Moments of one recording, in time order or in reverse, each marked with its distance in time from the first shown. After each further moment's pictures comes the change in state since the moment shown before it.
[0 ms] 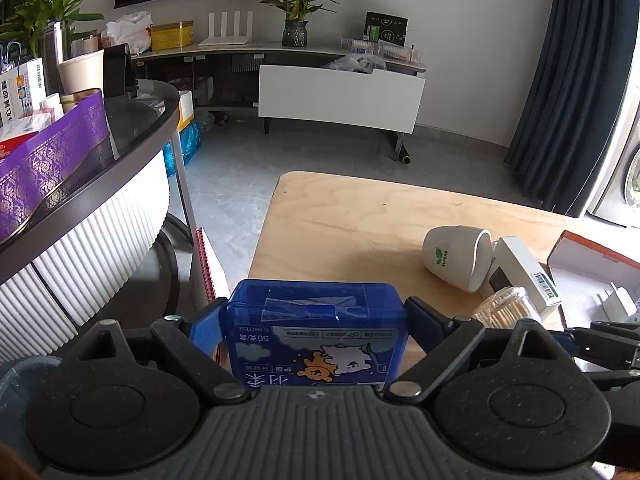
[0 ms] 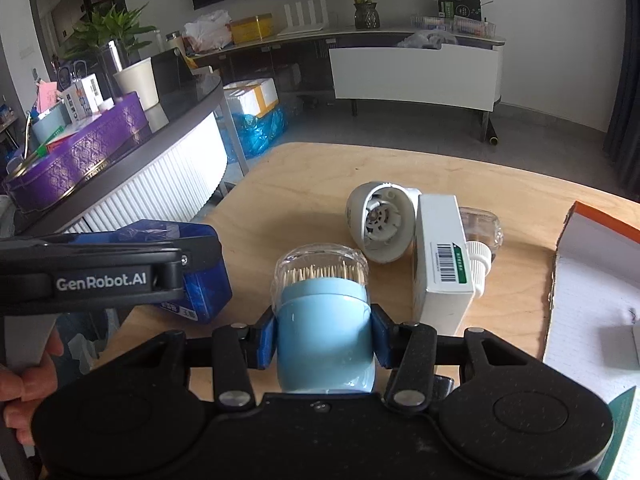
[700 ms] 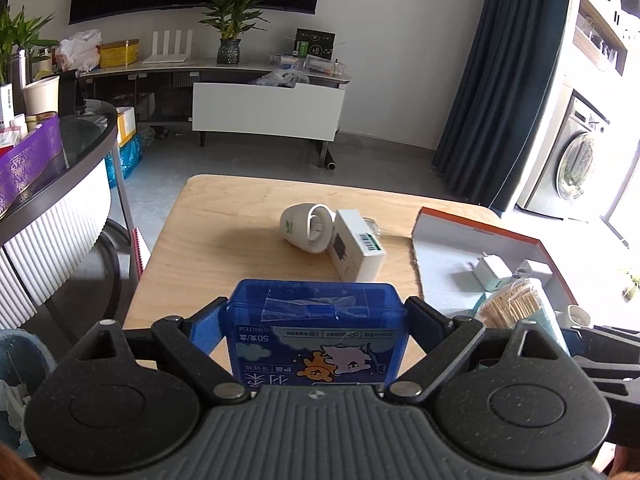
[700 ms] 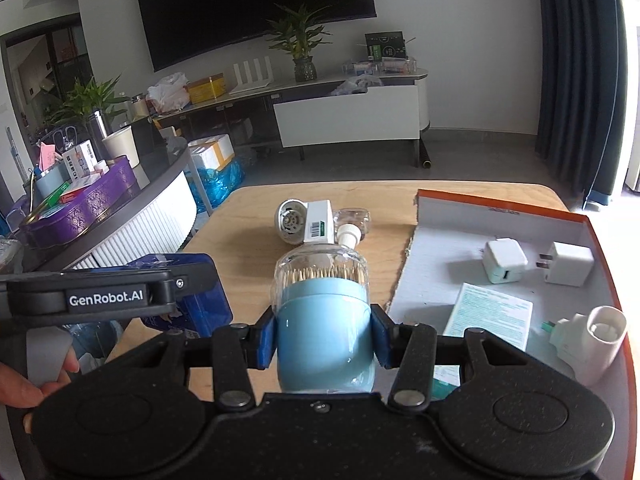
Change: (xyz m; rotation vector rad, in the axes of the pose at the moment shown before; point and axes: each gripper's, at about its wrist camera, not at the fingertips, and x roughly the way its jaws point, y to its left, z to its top) left arm -0.080 -0.072 -0.036 0.039 -0.037 -0.172; right arm -0.155 -0.036 -0.067 0.116 -0.149 -0.108
